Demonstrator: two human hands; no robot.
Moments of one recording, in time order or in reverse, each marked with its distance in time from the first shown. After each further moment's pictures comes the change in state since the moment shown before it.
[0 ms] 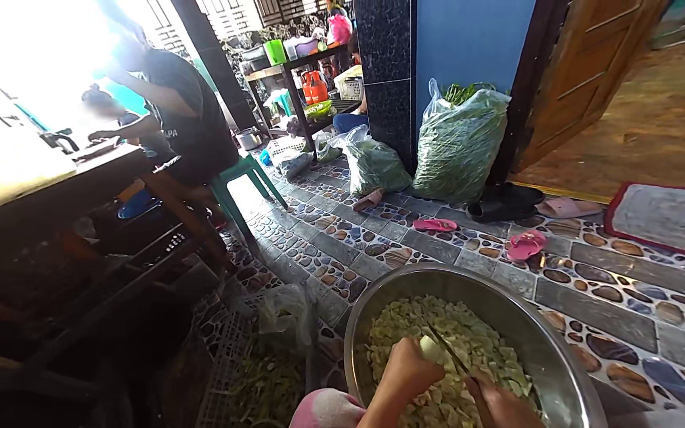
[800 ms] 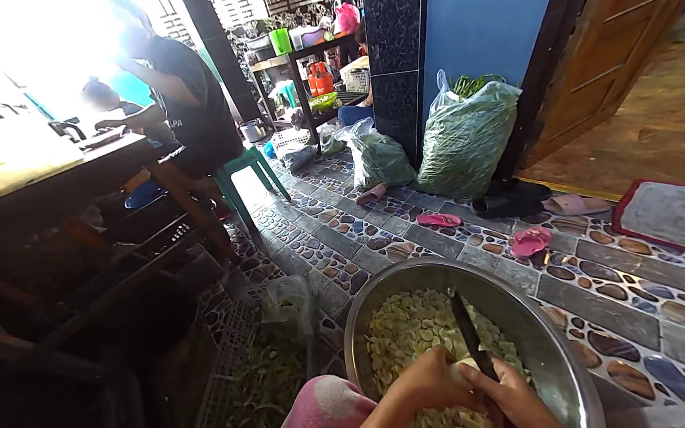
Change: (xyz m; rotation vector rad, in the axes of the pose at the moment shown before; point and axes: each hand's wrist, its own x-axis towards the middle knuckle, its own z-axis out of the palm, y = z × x) left_hand -0.010 0.000 0.033 -0.008 -0.295 0.169; right_hand 0.008 0.017 -0.007 1.050 -0.095 0.194
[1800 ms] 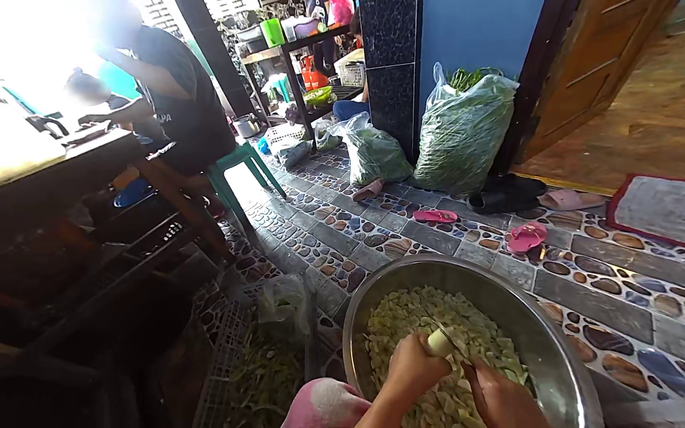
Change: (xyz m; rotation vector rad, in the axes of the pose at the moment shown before) left_hand 0.007 -0.012 -0.017 -0.022 0.299 -0.127; right_hand -0.012 -0.005 0.025 -1.114 0.242 -0.324
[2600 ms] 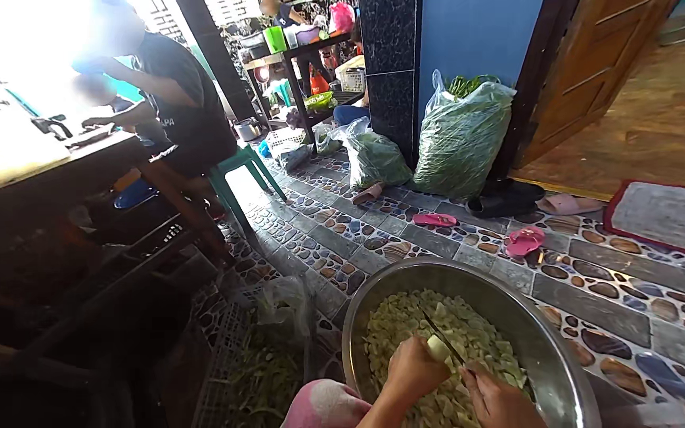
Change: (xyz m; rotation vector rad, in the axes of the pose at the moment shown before) left_hand -0.002 0.003 0.003 0.093 -0.011 -0.018; right_hand -0.008 -0.006 -0.011 0.075 0.002 -0.033
